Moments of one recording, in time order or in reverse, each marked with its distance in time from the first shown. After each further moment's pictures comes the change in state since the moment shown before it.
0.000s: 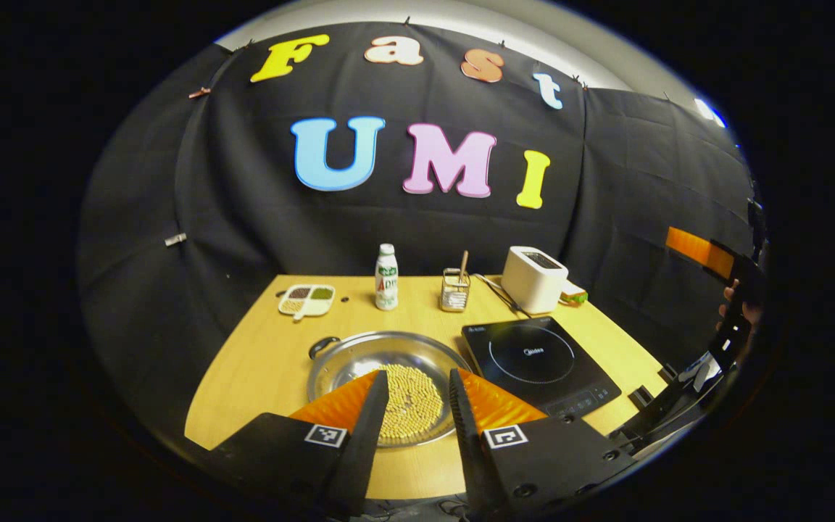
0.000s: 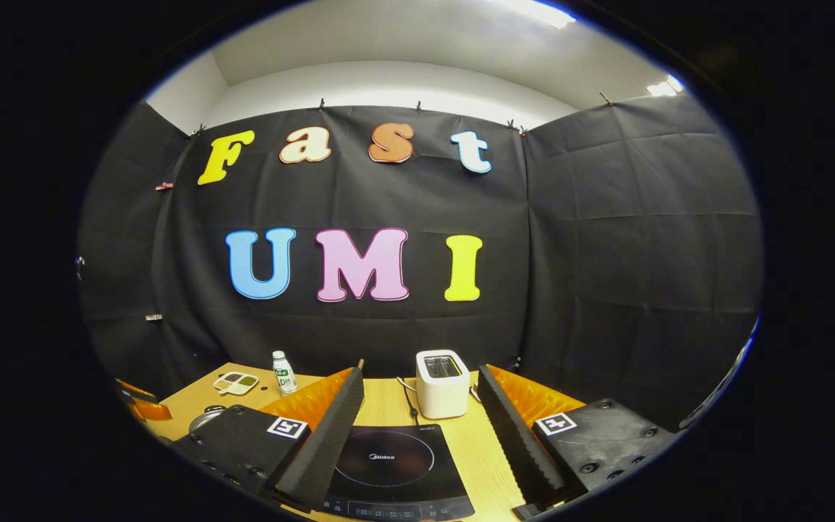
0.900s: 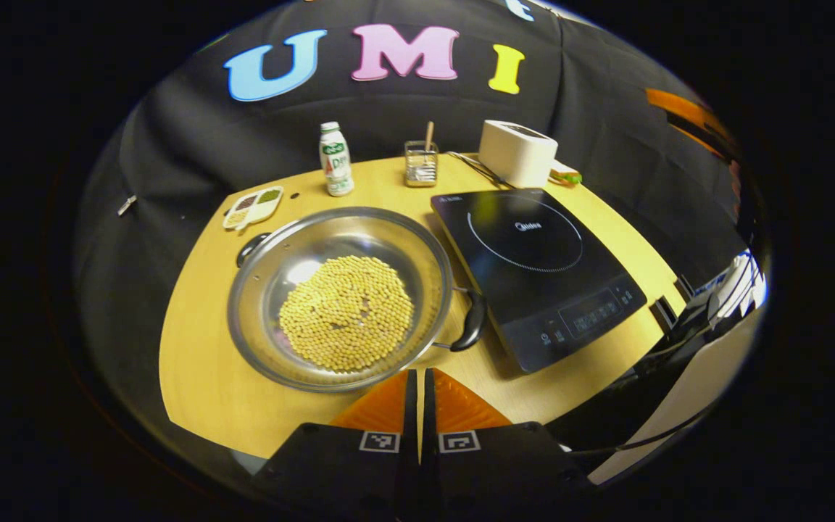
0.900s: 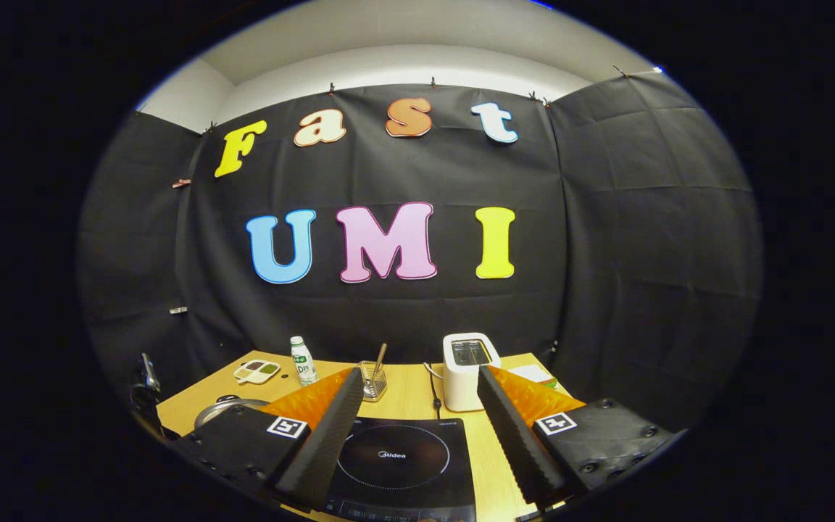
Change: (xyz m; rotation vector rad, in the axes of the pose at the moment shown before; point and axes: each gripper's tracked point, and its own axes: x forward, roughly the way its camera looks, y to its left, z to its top) left arm 0.064 -0.051 -0.144 0.131 0.443 -0.072; right arm 0.051 -0.001 -0.036 0.041 0.089 0.162
